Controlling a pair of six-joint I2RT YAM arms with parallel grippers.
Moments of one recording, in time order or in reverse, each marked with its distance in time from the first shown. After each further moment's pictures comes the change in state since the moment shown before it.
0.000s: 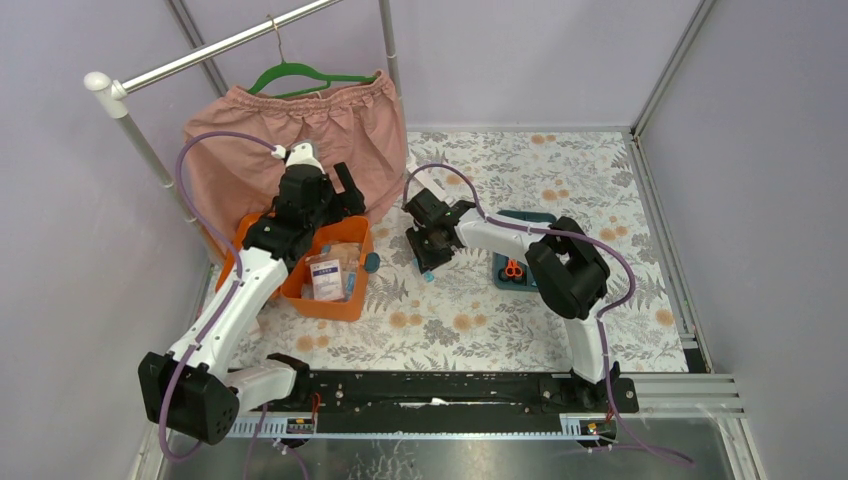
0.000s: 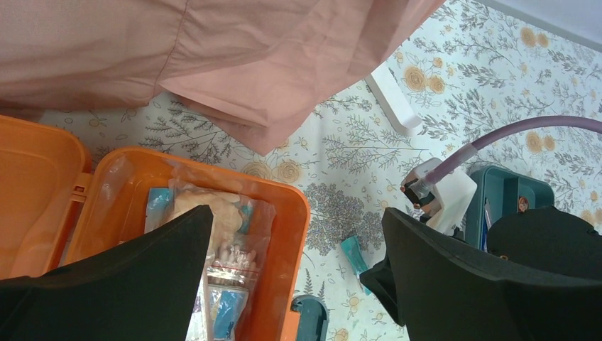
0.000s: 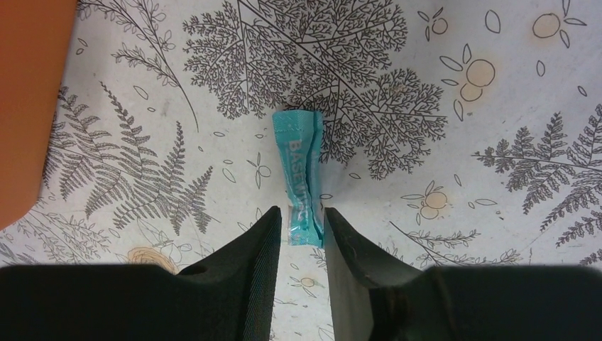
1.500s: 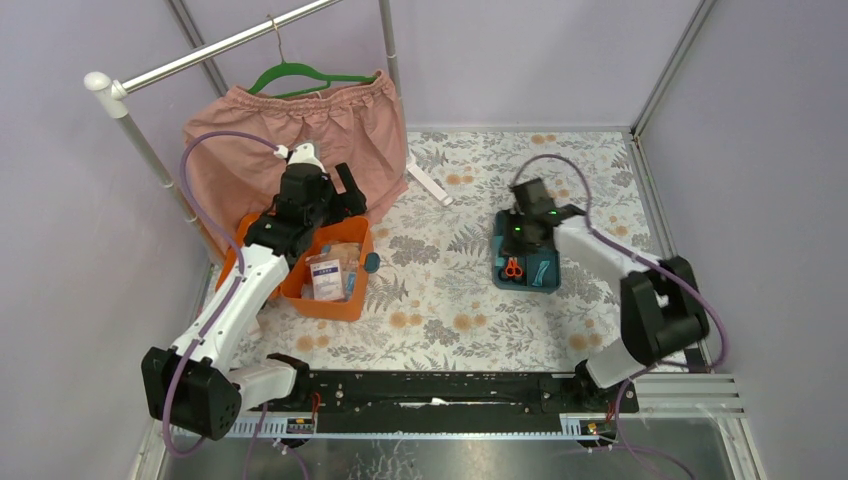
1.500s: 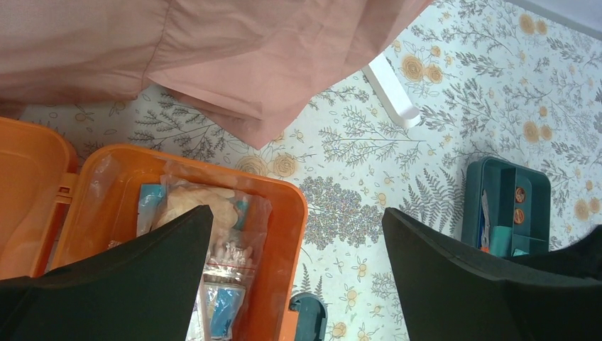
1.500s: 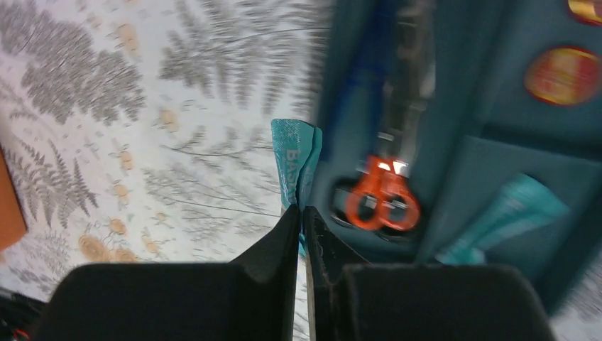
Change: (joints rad) left arm 0.019 0.018 0.000 0.000 0.048 -0.001; right arm -0.350 -0.447 -0.447 0.089 -0.027 0.077
